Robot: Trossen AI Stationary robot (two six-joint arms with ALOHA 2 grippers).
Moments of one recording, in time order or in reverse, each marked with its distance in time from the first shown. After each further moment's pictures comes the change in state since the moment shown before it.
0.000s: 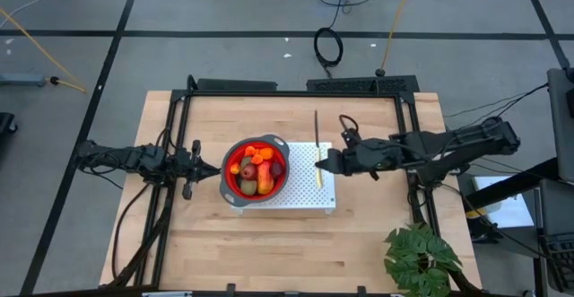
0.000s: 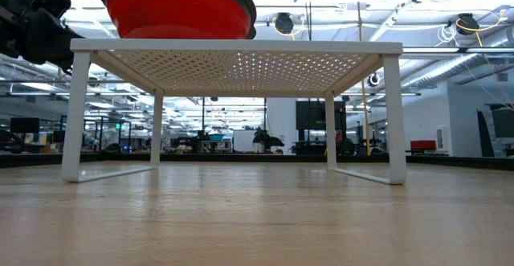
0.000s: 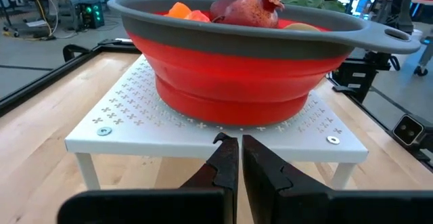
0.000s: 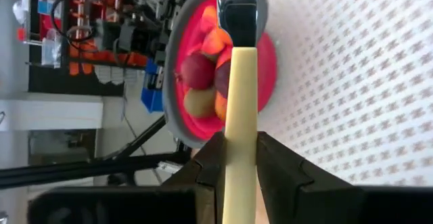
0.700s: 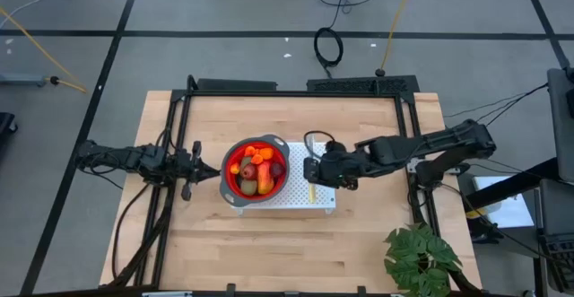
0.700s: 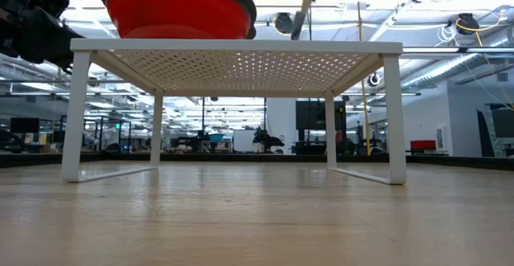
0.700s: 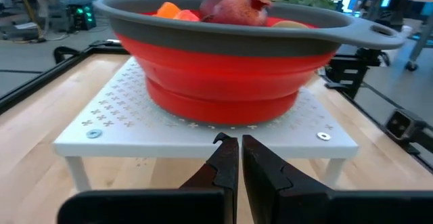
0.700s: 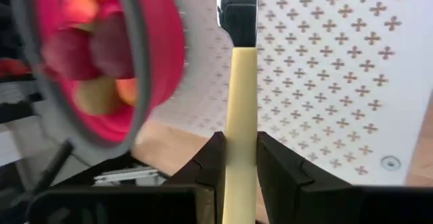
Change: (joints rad) left arm 0.000 0.000 0.000 -0.001 0.026 0.015; right arm 0.001 0.281 0.267 -0.331 -0.137 0.299
